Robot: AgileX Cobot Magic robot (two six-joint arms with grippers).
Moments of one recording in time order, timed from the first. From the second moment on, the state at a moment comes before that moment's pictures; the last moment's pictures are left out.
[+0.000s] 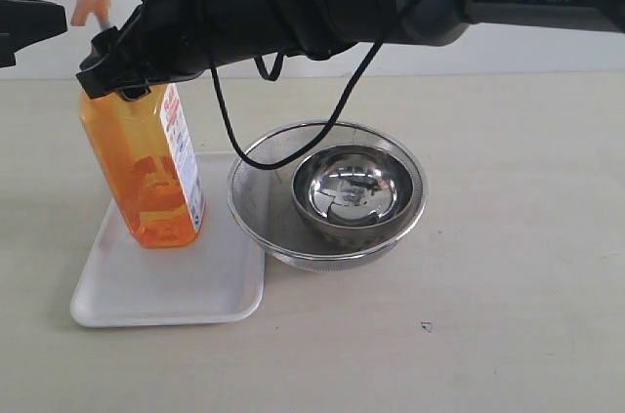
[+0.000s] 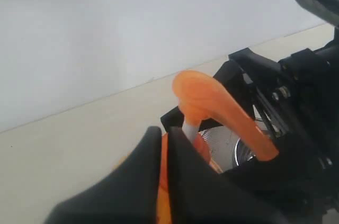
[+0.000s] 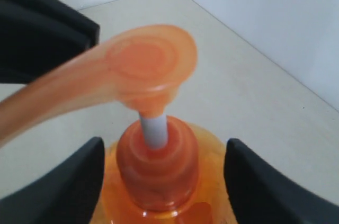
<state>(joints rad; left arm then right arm) 0.21 1.36 -0.80 1.48 -0.82 -1.23 0.77 2.04 -1.67 1.19 0.34 -1.27</state>
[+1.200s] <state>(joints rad) 0.34 1.31 -0.80 1.49 -0.86 -1.29 0.77 1.92 -1.67 0.42 0.52 -0.70</state>
